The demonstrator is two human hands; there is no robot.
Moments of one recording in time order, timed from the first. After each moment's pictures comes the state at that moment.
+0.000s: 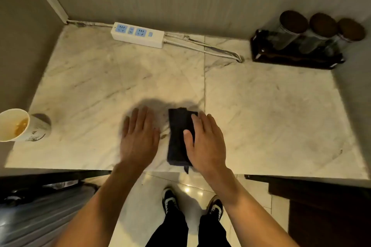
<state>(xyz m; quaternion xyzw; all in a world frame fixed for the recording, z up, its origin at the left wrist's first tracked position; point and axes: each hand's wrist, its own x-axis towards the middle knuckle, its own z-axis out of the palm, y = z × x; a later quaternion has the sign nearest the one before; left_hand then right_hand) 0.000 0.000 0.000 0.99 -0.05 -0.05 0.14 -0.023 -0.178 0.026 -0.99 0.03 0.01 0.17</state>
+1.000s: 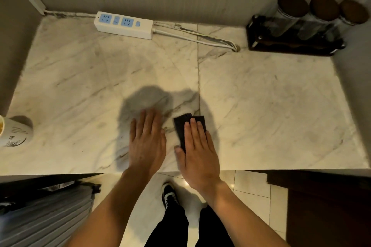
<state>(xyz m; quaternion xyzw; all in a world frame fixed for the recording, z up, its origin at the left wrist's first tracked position) -0.010 -0.036 -0.017 0.99 -0.07 -0.03 0.15 -0.060 -0.179 -0.020 -0.99 -0.02 0.03 0.14</state>
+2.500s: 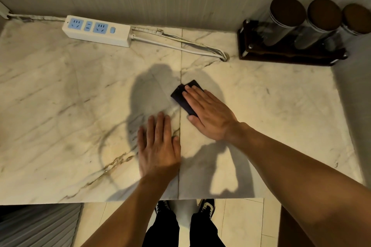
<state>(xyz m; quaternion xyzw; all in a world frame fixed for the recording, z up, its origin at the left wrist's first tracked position) 0.021 -0.134 -0.032 0.99 -0.02 -0.05 0.12 0.109 -0.316 -0.017 -0.96 -0.26 0.10 0.06</state>
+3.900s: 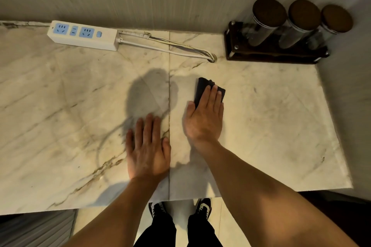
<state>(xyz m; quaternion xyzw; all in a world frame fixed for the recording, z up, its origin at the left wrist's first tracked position) 0.023 -0.134 -0.027 0.99 -0.01 -0.06 0.11 0.089 -0.278 -0.030 -0.96 0.21 0.02 0.16</state>
